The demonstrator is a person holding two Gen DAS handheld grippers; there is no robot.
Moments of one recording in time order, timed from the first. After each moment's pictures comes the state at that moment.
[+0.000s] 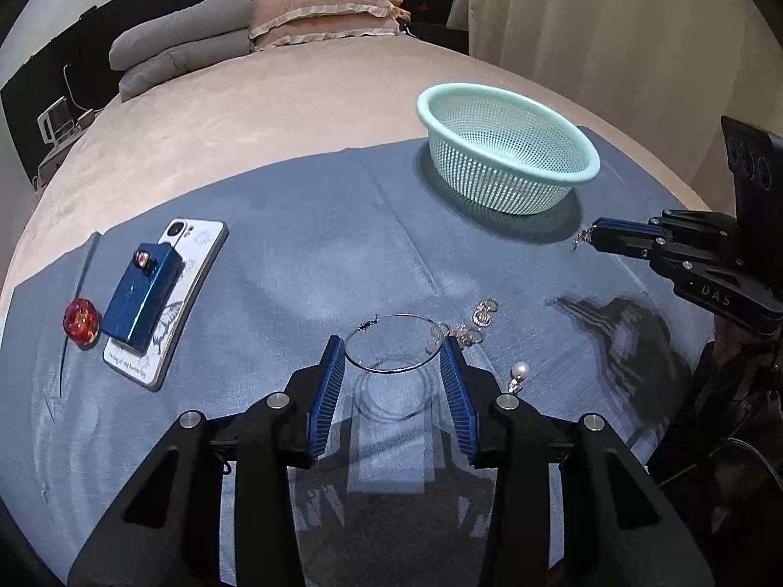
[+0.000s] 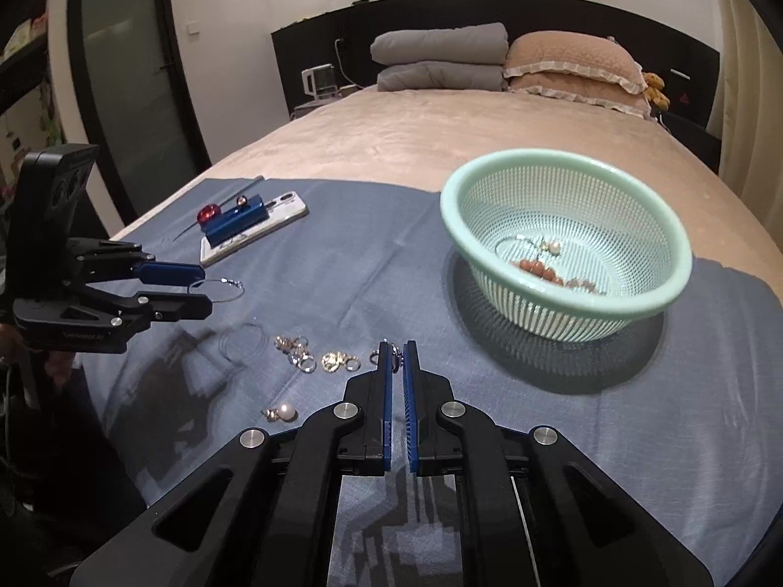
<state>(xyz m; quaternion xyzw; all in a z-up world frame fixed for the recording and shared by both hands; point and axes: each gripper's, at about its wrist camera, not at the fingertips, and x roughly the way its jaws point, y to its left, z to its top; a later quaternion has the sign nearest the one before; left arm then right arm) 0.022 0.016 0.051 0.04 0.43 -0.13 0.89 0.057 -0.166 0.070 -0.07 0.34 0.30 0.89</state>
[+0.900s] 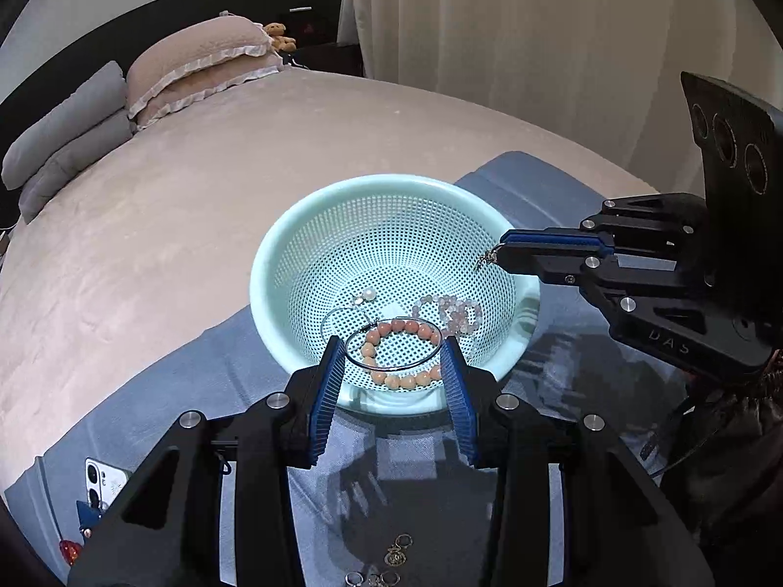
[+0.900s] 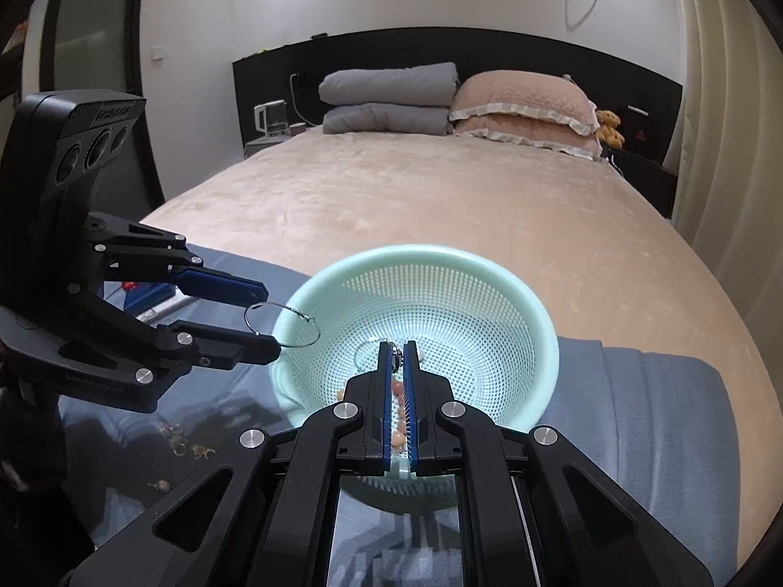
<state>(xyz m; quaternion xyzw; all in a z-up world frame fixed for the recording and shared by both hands) 0.161 -0.108 0.089 0.12 0.40 -0.26 0.87 0.149 -0.222 0.096 -0.07 0.32 0.24 0.91</state>
